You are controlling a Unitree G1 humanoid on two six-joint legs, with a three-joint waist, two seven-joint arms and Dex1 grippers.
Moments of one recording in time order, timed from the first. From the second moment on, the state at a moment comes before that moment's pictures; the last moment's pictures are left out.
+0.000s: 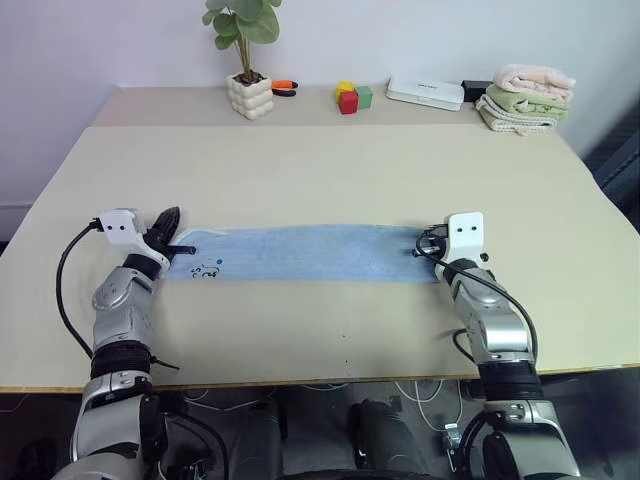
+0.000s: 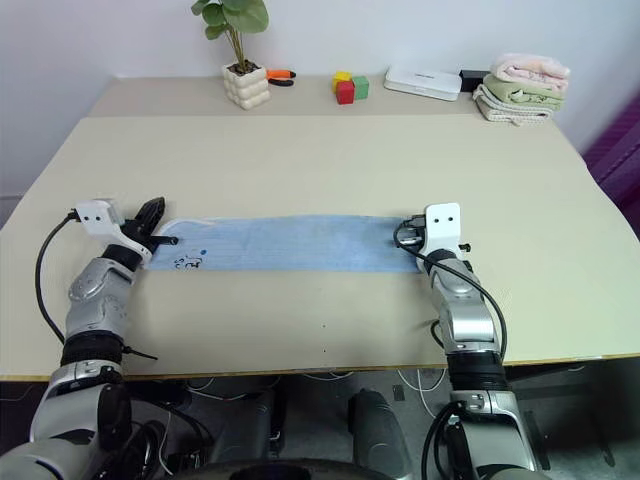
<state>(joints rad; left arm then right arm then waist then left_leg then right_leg) -0.44 0.42 0.37 0.58 -0.48 -0.05 -0.67 -0.34 -0.25 -0.14 0.11 0.15 0.35 0.13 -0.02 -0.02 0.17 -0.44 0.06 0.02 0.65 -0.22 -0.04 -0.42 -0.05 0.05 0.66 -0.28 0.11</state>
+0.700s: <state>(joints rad) -0.44 0.64 0.30 0.34 -0.65 0.24 -1.27 -0.04 -0.39 -0.55 -0.37 1.19 1.08 0.21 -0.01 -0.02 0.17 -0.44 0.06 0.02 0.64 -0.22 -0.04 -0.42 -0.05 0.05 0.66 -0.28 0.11</state>
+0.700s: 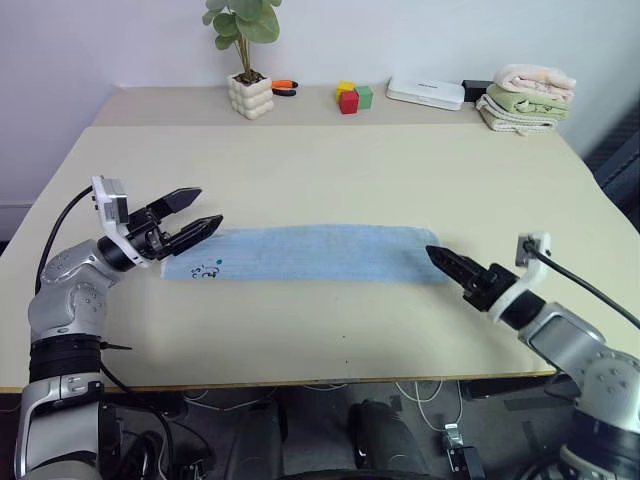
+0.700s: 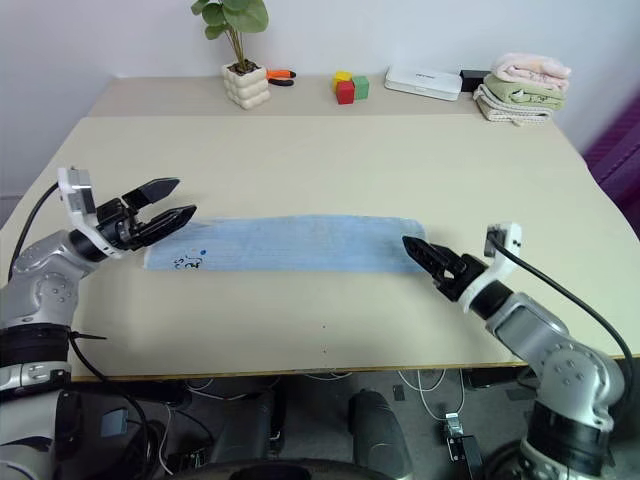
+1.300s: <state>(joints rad) -0.49 0.65 0.26 0.35 -0.65 0.29 -1.42 0.10 -0.35 -0.41 -0.34 1.70 0.86 -0.33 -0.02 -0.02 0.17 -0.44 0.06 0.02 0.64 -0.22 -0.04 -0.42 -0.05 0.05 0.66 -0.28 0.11</state>
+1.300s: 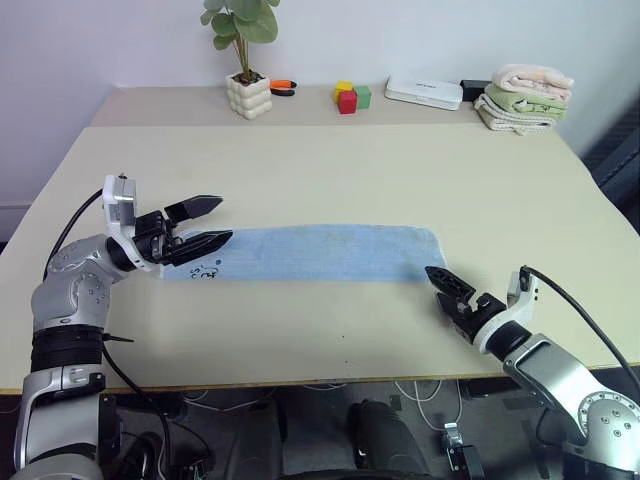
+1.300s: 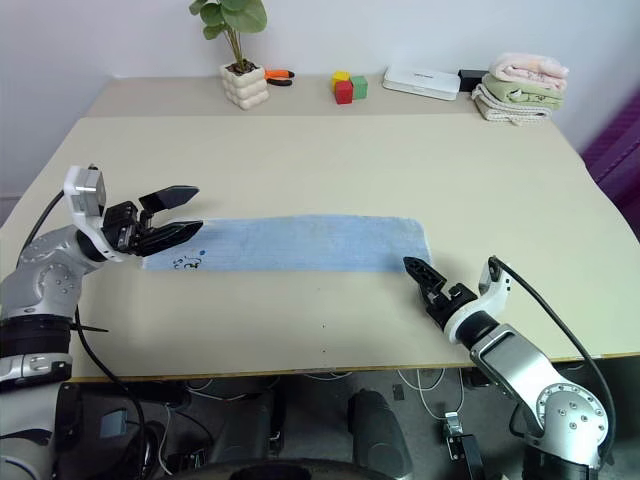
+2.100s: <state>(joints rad) -0.41 0.64 0.29 0.28 -0.66 0.29 -1.37 -0.09 -0.27 -0.34 -0.17 1.59 0.71 -0.37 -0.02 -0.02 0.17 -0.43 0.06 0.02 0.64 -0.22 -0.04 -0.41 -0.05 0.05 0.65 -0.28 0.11</state>
